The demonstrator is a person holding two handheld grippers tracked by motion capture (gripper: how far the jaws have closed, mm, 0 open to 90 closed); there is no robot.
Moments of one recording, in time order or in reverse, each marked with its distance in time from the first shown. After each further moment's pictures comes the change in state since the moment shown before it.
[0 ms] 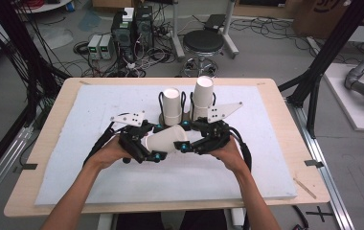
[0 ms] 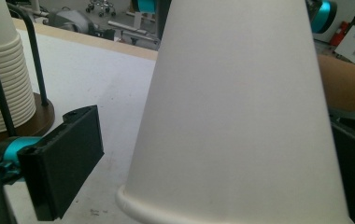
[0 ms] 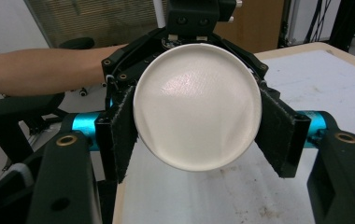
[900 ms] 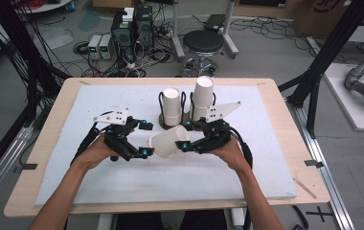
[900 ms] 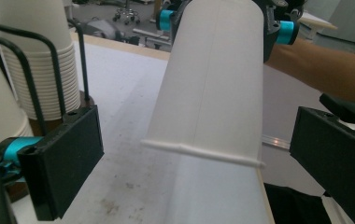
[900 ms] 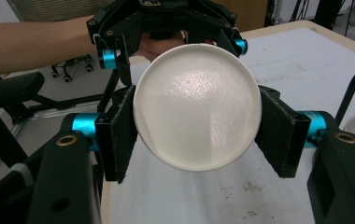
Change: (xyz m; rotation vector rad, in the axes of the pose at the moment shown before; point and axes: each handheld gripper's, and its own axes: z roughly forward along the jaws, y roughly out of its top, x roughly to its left) left arm -0.002 -0.004 -0.033 -0.029 0.090 0.029; right arm -0.004 -0.002 -0.001 0.076 -0.063 0.015
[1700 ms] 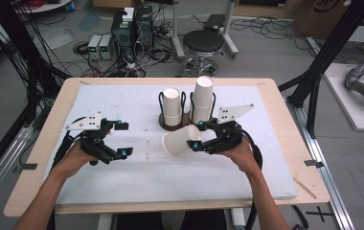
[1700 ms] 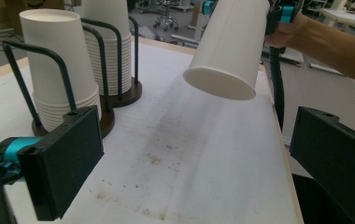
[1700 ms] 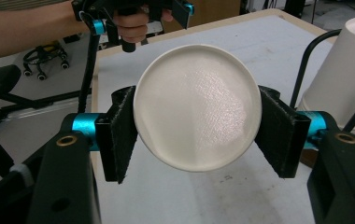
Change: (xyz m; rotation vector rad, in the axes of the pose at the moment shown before) left arm -0.008 -0.023 -0.060 -0.025 0.178 0.011; right arm 0.002 -0.011 -0.027 0.029 -0.098 0.022
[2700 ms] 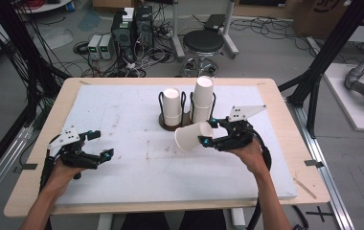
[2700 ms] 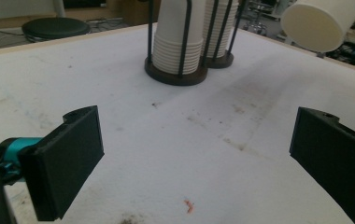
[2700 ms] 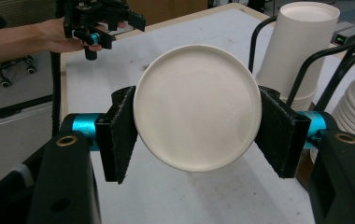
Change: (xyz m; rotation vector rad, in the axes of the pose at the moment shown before) left arm 0.000 -0.063 -0.050 -0.027 0.378 -0.114; right arm -0.007 -0.011 -0.025 0.004 -0.126 0.043
